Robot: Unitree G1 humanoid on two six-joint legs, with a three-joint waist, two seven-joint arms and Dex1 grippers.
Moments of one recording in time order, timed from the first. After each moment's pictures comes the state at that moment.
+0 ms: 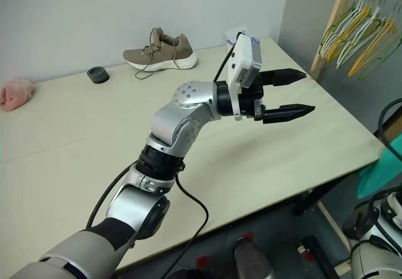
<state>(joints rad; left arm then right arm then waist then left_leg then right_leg) -1.06 0.04 -0.21 0.19 -0.37 0.37 -0.96 -0.68 -0.64 -0.72 -0.38 0.20 1.00 -0.26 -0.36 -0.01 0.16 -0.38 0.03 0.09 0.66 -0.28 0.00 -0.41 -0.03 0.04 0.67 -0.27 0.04</state>
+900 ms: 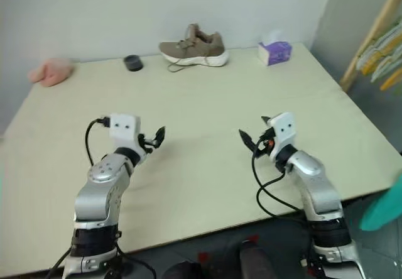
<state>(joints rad) -0.26 0.25 0.20 -0.24 -0.05 0.61 -0.13 -0.41 -0.27 0.07 -0.04 0.25 0.31 0.44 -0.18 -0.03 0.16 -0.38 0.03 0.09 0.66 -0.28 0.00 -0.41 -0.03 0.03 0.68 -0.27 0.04</state>
